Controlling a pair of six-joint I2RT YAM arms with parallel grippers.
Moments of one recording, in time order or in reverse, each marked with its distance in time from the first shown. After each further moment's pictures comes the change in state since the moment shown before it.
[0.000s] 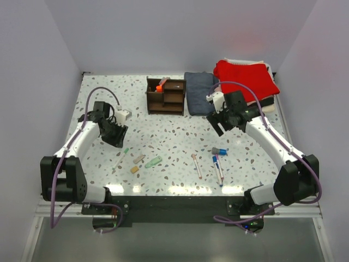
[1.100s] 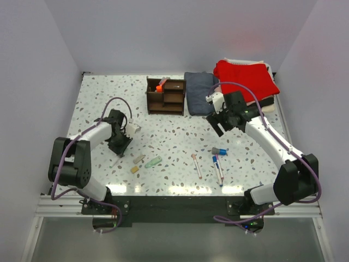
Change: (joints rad) left arm -0.124 0.184 -0.098 0.077 -0.145 0.060; right arm 0.000 0.005 -0.007 0.008 0.000 -0.015
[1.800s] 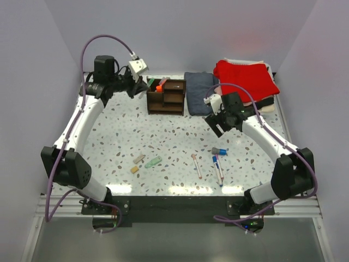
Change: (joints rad) left arm -0.034 -0.007 0.698 0.206 0.628 0.075; right arm 0.000 0.052 -0.021 0.047 0.008 -0.023
